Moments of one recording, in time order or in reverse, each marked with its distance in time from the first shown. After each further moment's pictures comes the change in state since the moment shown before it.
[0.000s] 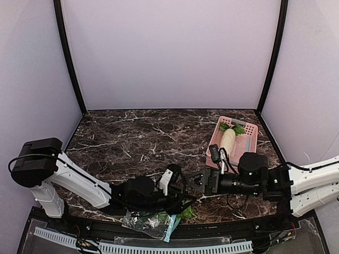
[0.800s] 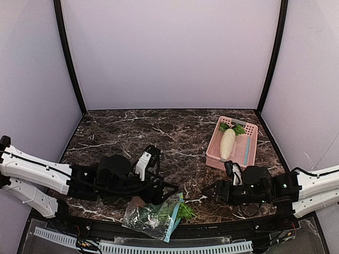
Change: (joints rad) left arm 0.024 -0.425 0.025 -0.537 -0.061 0.044; right arm 0.000 -0.187 -0.122 -0.366 0.116 0.183
